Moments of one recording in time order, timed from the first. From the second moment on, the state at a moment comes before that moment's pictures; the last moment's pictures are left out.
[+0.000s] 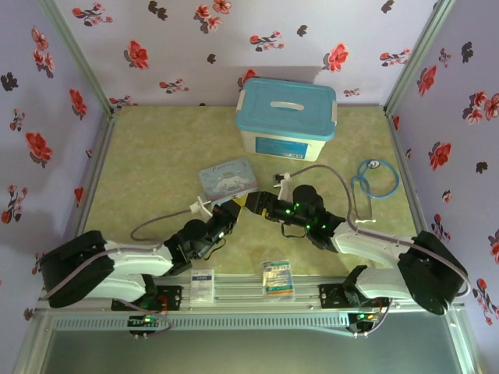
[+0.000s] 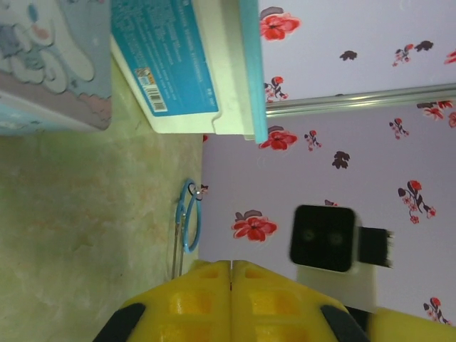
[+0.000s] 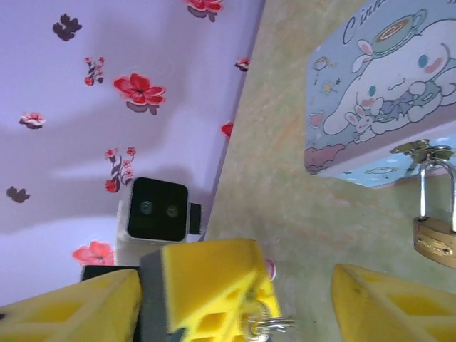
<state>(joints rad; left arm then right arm) -1.10 1.24 0.27 0.93 -0.40 -1.45 0.81 1.23 0.48 0.55 -0.38 1.10</state>
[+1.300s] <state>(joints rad) -1.05 1.11 0.35 0.76 -0.42 -1.29 0.80 1.52 0.43 1.23 -0.45 1.37</state>
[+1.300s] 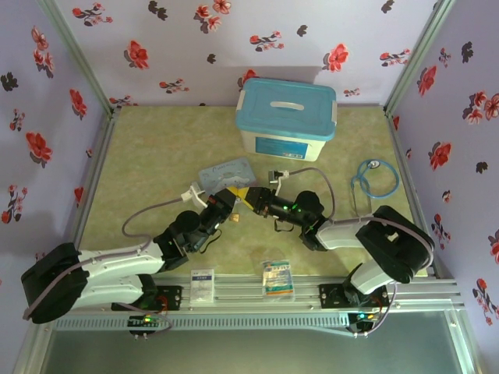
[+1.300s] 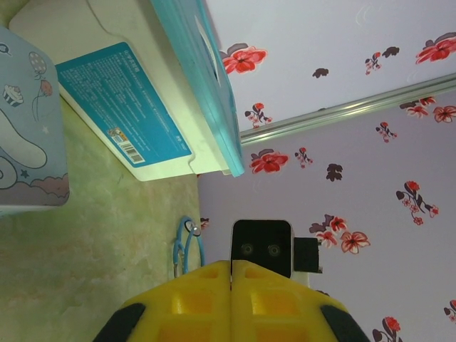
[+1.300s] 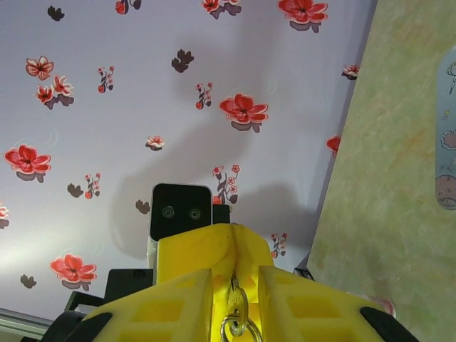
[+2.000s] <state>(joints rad) -1.04 1.14 0.34 0.78 -0.41 -1.33 0.80 1.54 0.40 1.26 -0.45 1.39</state>
